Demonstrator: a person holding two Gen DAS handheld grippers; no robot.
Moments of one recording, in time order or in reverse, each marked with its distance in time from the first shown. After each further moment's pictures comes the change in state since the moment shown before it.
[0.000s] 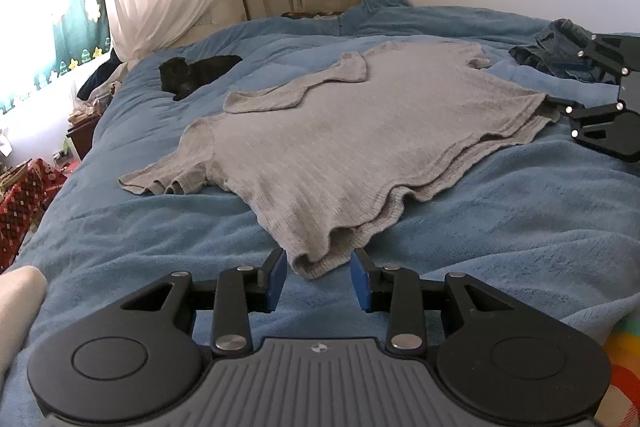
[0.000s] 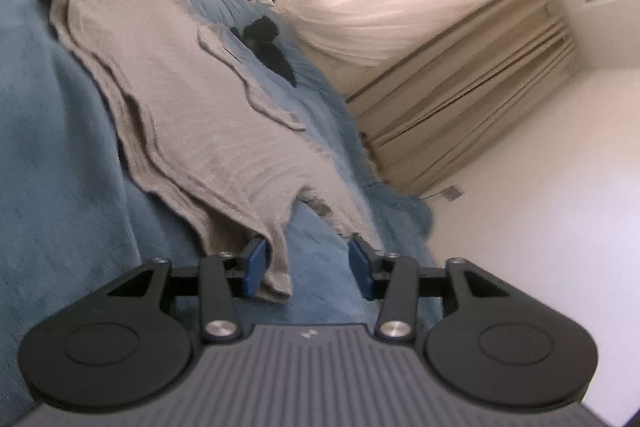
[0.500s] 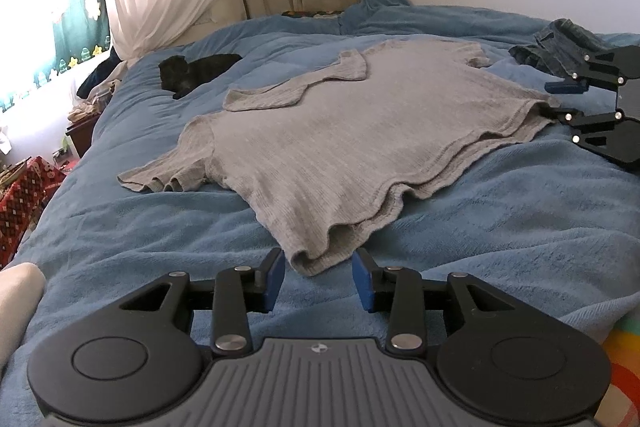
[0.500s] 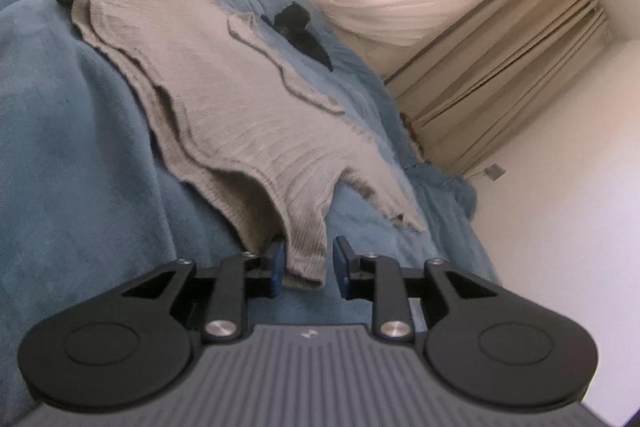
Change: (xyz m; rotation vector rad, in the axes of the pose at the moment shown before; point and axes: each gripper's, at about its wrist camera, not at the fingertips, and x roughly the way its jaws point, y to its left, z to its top) left arm -0.001 0.000 -0.001 -0.005 -0.003 -0.003; right arm 0.005 0.009 0.000 -0.018 0.030 0.064
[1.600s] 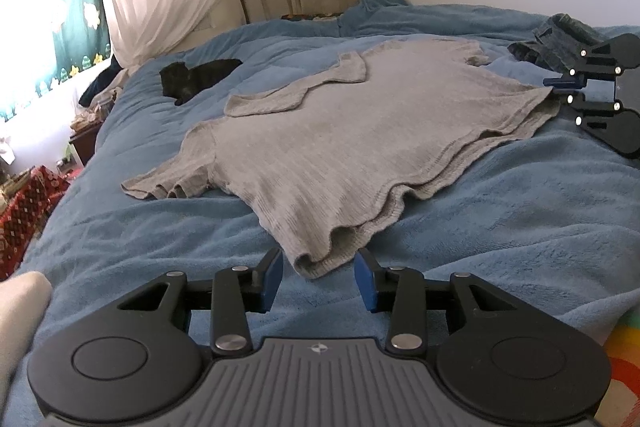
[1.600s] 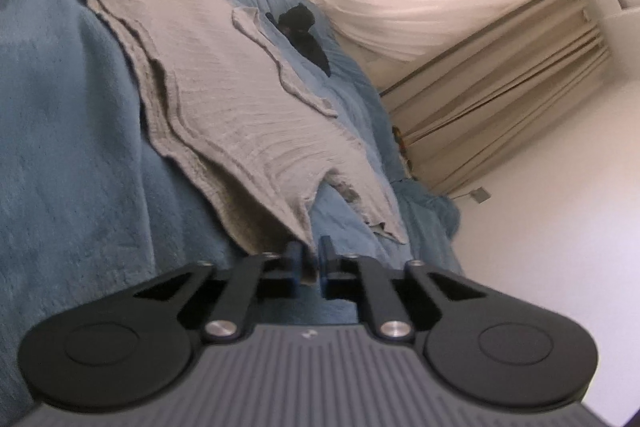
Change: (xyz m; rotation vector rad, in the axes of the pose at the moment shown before) left arm -0.001 -0.003 0.001 0.040 -0.008 0.025; right arm -0.001 -0.003 -0.014 -0.069 -0.003 -0.035
